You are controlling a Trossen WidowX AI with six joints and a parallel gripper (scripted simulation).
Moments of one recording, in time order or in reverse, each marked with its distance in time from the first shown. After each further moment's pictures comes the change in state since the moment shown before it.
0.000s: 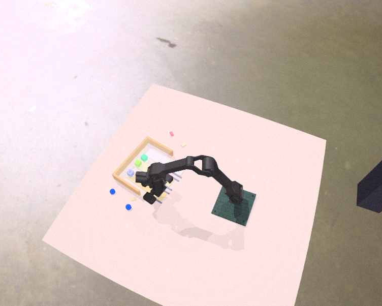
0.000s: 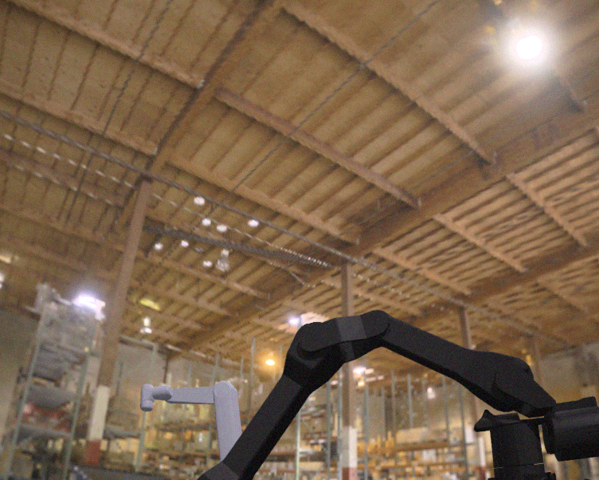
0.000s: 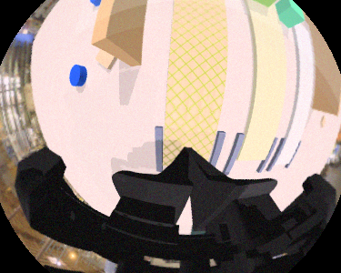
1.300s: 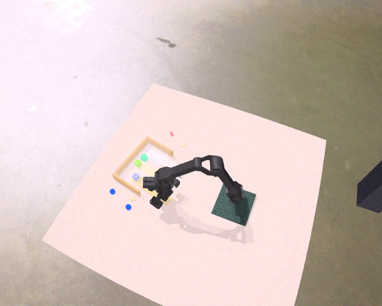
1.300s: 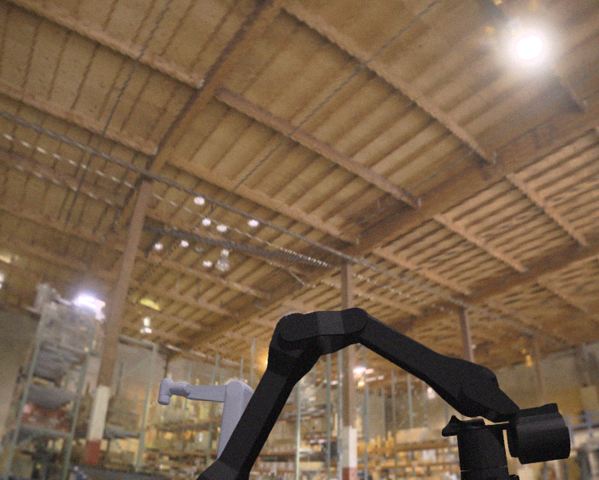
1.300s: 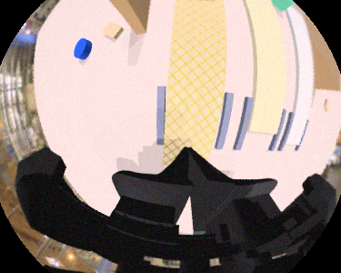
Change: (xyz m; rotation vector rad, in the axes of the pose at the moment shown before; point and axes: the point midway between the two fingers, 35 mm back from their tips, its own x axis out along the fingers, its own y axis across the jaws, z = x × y) arm 0.000 0.000 -0.043 -0.002 -0.018 0.008
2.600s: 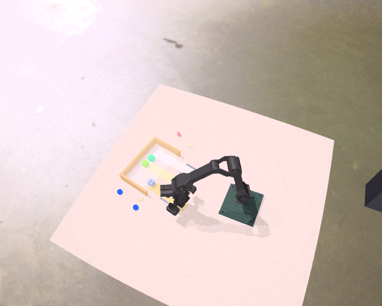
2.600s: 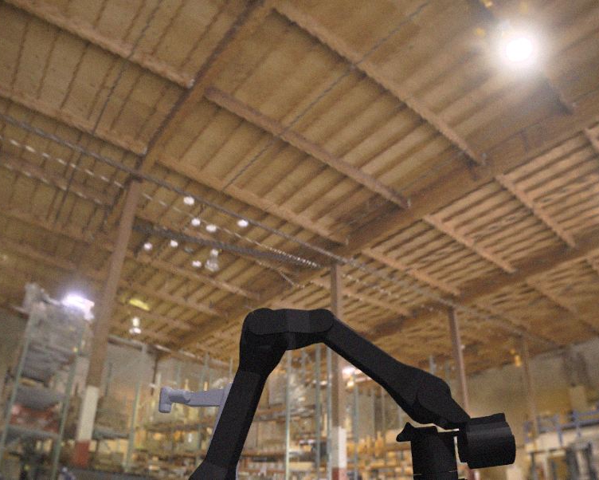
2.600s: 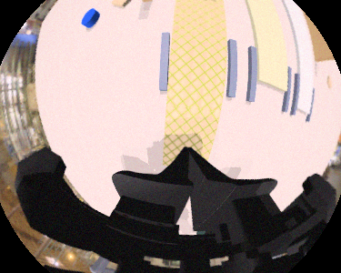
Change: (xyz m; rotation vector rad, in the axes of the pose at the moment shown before) arm 0.000 0.000 -0.059 0.000 0.003 0.005
